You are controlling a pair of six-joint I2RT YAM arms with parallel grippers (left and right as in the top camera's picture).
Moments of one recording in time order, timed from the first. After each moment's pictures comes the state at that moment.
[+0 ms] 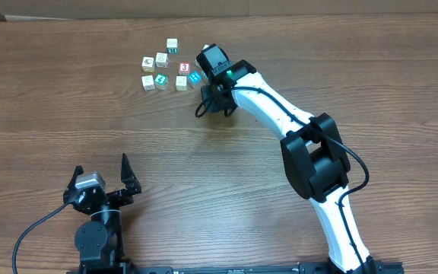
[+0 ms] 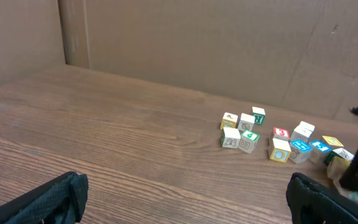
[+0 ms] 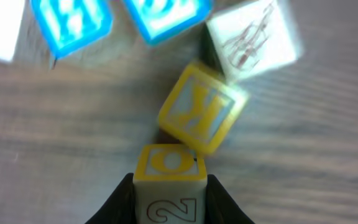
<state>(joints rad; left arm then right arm) 0.06 0.02 0.01 -0.06 -0.15 -0.15 0.57 2.38 1.99 -0.80 0.08 0.33</state>
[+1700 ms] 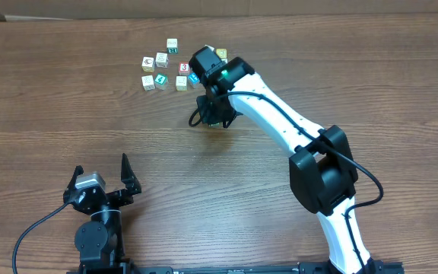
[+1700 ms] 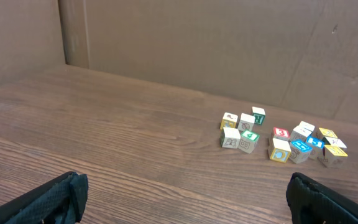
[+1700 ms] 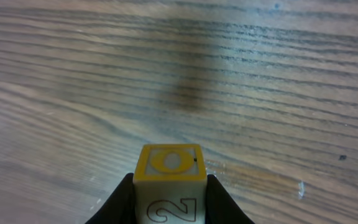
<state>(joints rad) 0.06 0.02 0.01 -0.06 -0.15 -0.15 0.64 2.27 1.99 -1.09 -0.01 0.38</state>
